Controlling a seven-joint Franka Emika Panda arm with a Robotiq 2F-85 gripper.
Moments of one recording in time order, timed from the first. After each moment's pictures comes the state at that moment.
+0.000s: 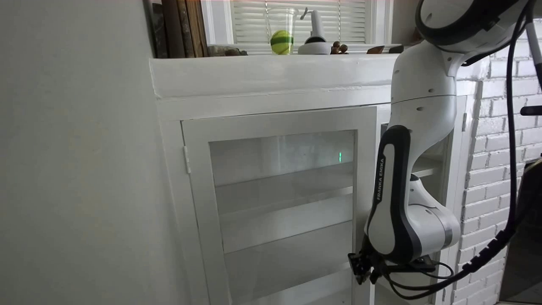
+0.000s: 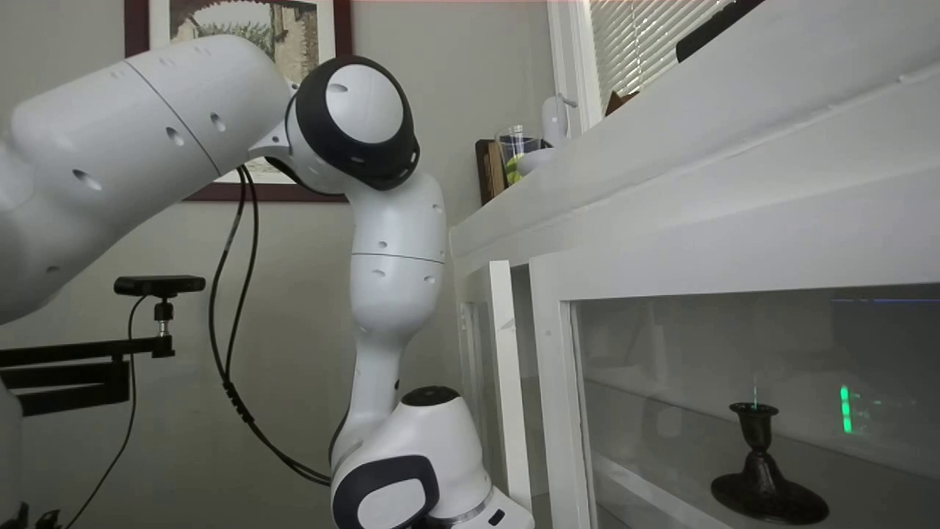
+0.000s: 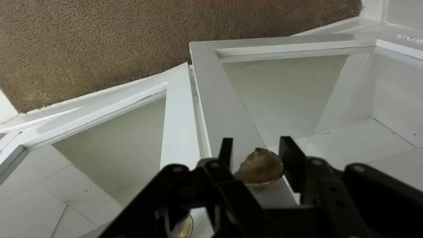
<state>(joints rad) -0.09 0.91 0.11 -2.36 0.19 3.52 0.29</state>
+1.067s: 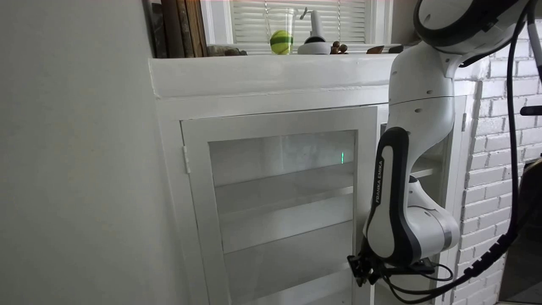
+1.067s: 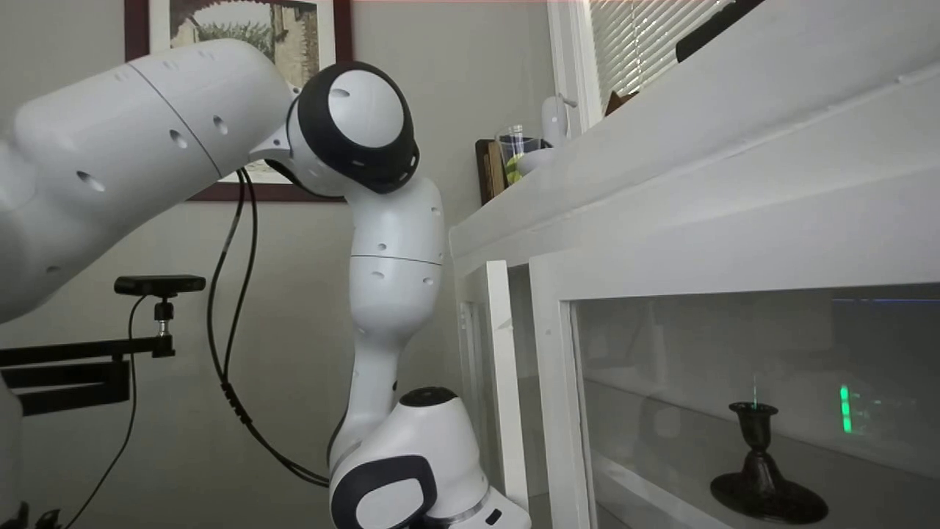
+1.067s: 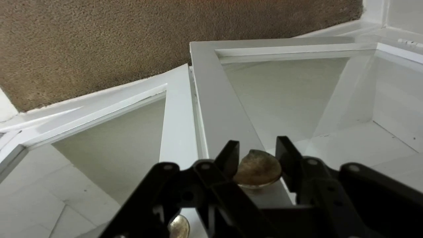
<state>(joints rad) -0.06 0.91 0.11 -2.36 0.20 3.52 0.29</state>
